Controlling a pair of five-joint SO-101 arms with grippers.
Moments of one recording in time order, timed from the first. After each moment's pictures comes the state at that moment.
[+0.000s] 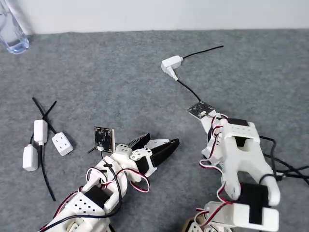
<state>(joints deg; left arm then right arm) 30.9 -62.4 96.5 2.0 37.6 4.9 -4.5 43.8 58.8 43.4</state>
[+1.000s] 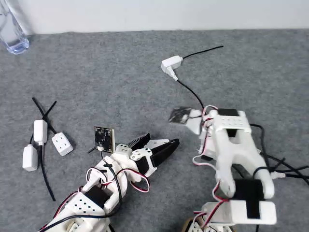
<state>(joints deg) 30.9 -62.4 96.5 2.0 37.5 -3.9 -4.2 35.9 64.1 70.8</state>
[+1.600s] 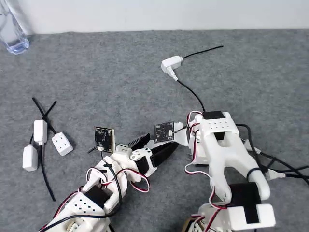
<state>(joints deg) 30.9 -62.4 96.5 2.0 37.5 -8.6 -5.1 38.2 68.8 79.3</state>
